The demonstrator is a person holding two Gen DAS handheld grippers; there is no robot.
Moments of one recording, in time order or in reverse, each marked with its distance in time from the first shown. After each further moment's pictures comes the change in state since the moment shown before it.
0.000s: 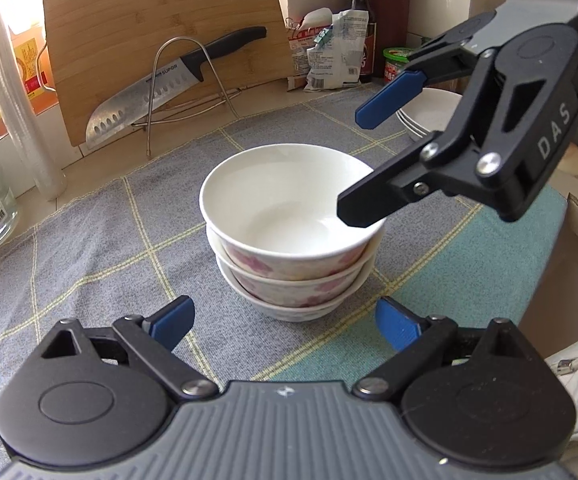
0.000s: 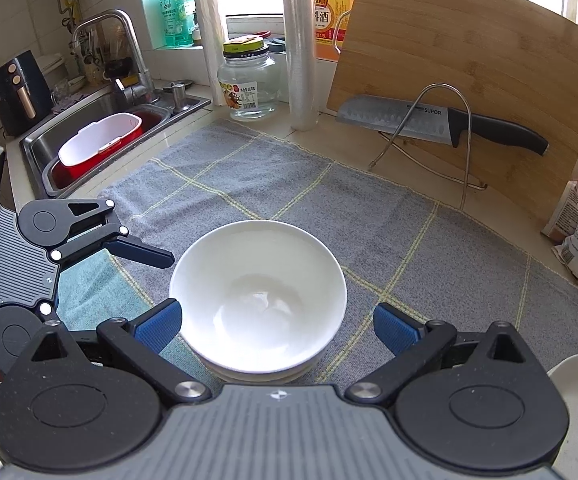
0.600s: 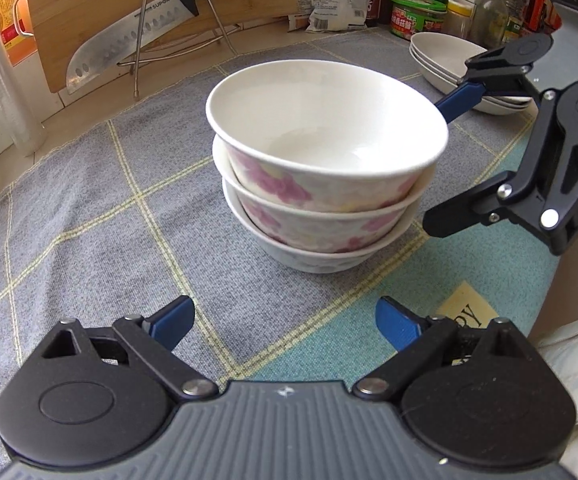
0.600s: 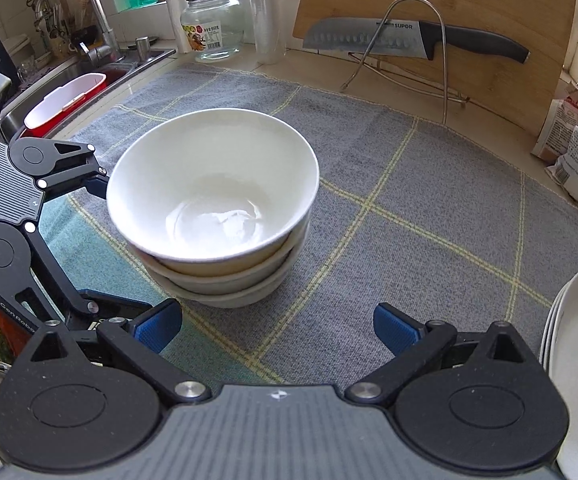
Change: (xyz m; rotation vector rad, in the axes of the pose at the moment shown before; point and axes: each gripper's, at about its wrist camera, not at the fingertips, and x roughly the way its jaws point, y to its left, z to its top) left arm 0.039 0.019 -0.013 0.021 0.138 -0.045; right arm 0.038 -0.010 -0.054 0.063 0.112 -0.067
